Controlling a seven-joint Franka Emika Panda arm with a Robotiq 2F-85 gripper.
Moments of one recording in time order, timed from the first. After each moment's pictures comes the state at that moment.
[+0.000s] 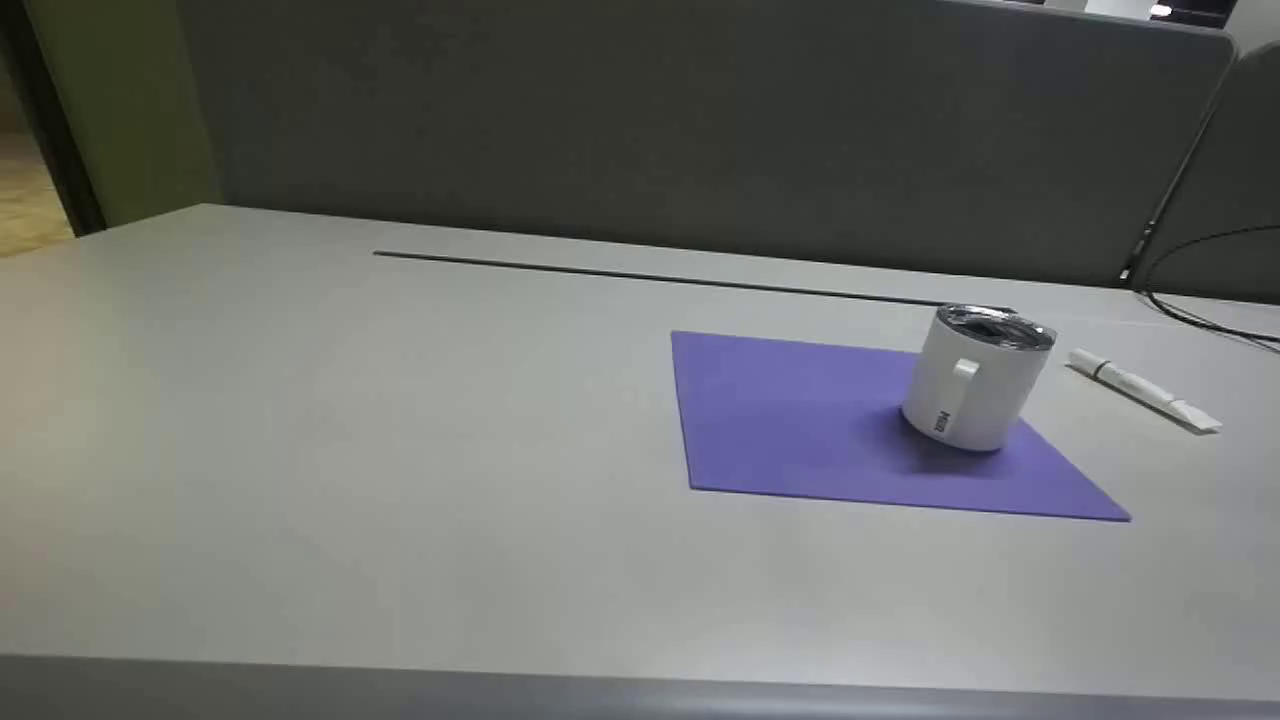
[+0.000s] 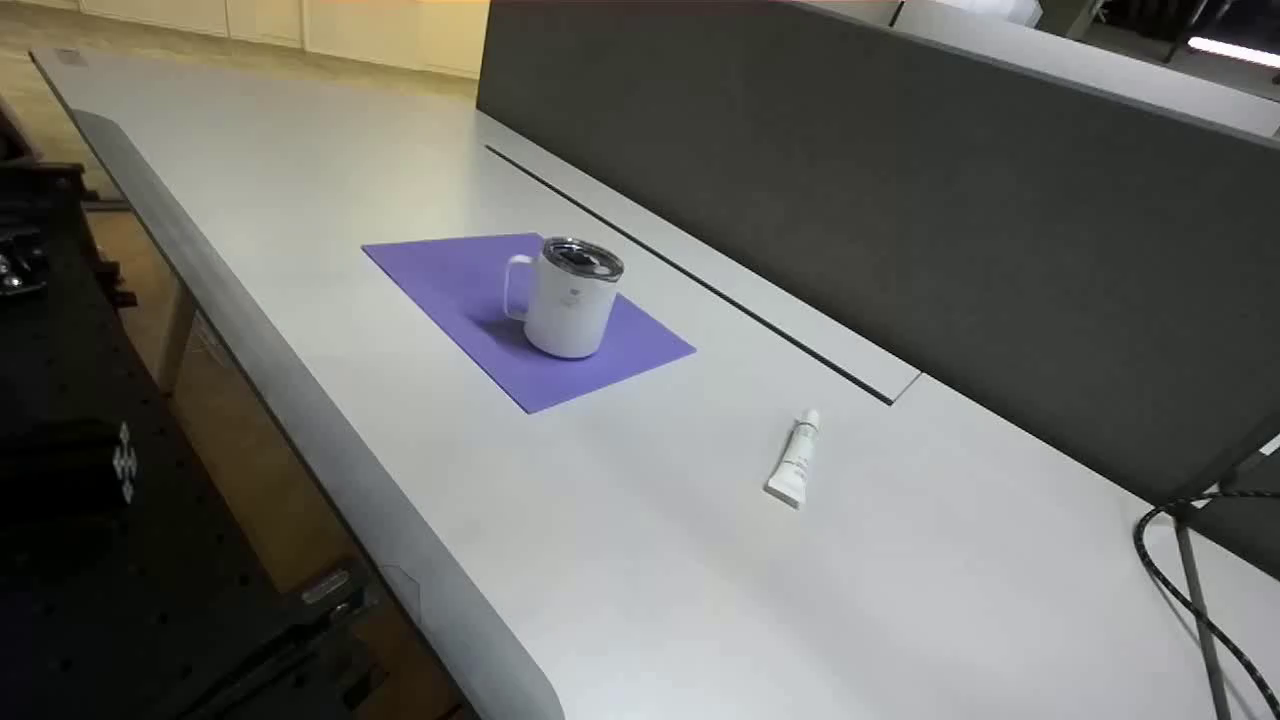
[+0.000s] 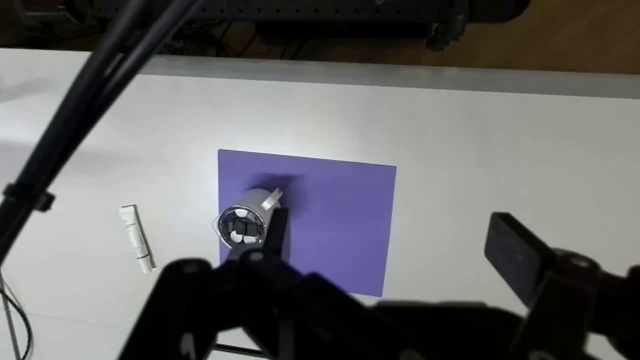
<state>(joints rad) 0.08 -0.63 0.30 -2.25 0.05 1.55 0.29</state>
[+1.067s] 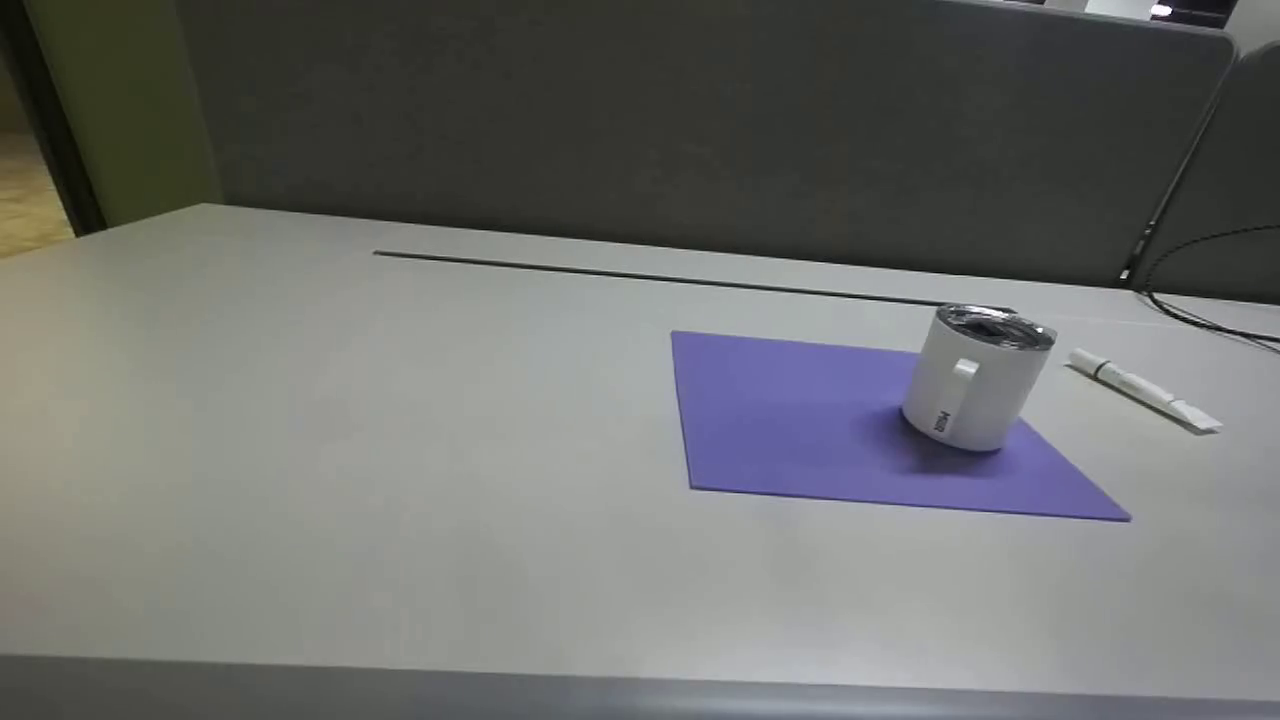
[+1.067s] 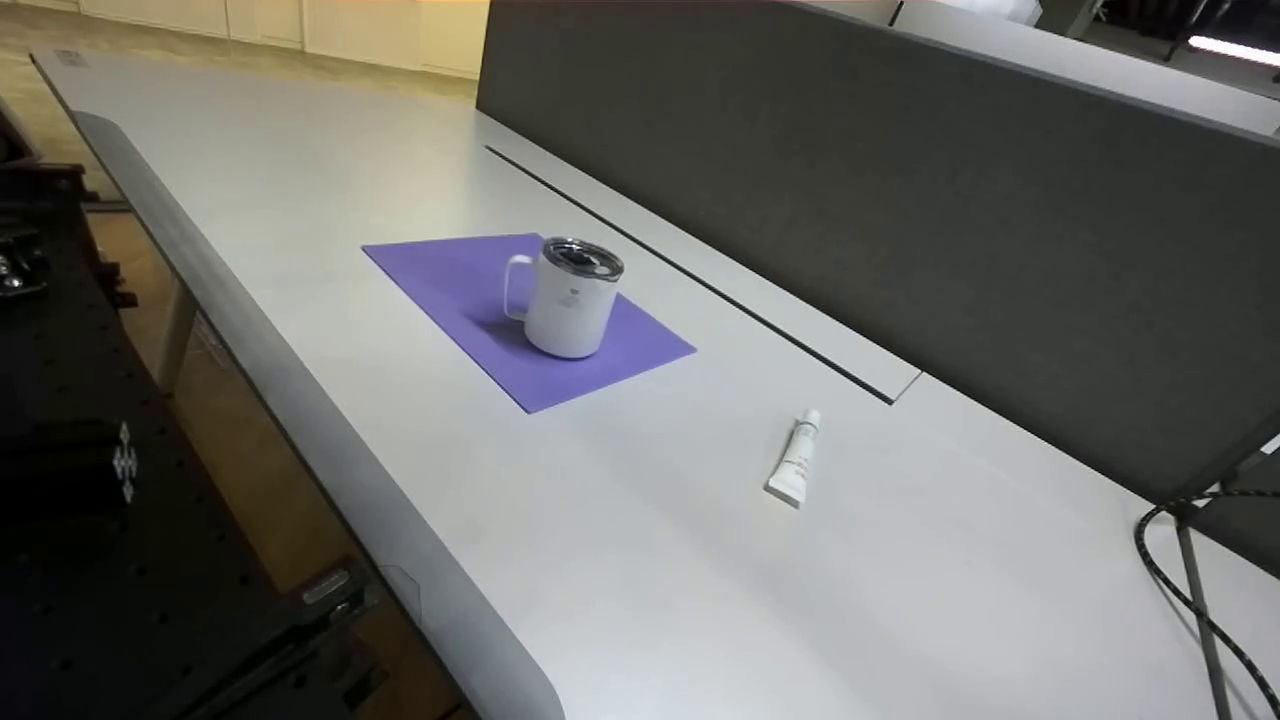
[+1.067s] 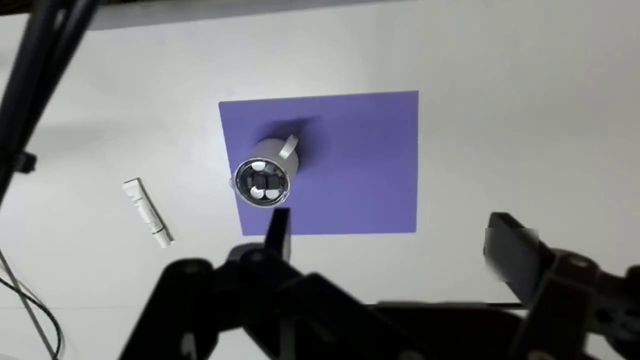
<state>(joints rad) 0.02 -0.62 0.18 -2.36 0.01 1.82 0.29</state>
